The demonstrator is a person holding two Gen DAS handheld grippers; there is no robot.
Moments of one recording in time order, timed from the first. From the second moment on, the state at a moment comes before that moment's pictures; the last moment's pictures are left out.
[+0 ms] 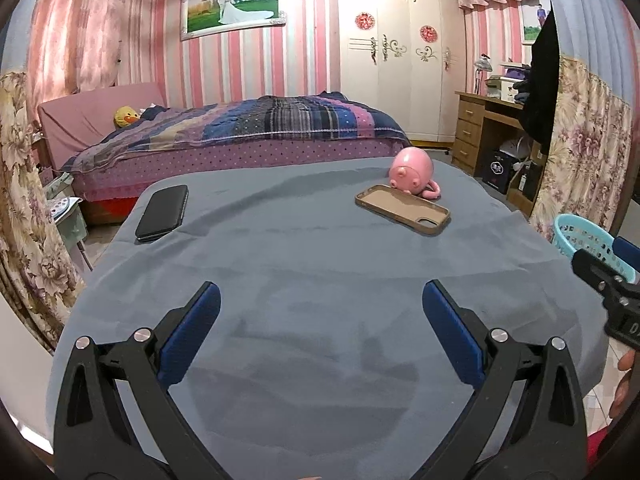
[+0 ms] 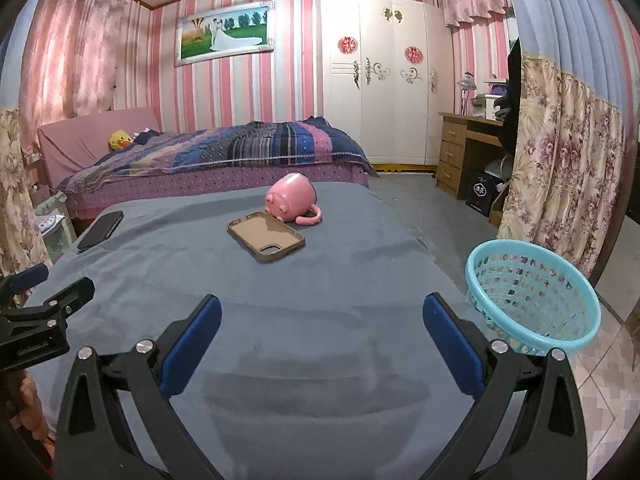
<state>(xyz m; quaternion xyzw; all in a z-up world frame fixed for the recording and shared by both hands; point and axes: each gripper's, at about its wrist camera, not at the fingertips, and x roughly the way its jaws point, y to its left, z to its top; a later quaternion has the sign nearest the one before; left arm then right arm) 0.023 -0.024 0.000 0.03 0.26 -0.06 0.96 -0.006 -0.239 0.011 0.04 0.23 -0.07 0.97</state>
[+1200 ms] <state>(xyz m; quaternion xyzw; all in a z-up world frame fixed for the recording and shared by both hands) 0.012 -0.034 0.007 0.04 0.24 -0.07 0.97 -0.017 -0.232 0.018 0.01 0.20 -0.08 0.98</state>
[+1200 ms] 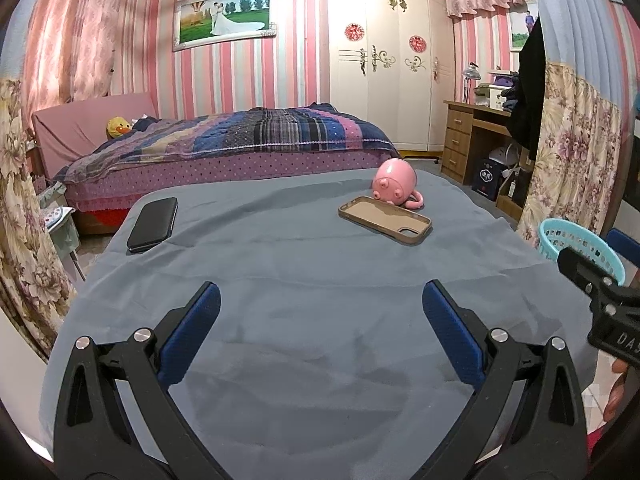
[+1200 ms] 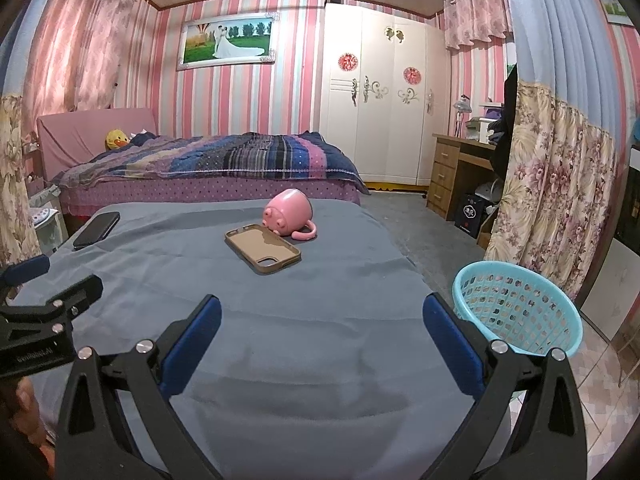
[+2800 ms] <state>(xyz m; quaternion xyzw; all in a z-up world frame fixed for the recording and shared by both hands) 0.006 -0.043 0.007 0.06 0.22 -0.08 0.97 -0.014 -0.244 0.018 0.02 0.20 -0.10 0.97</state>
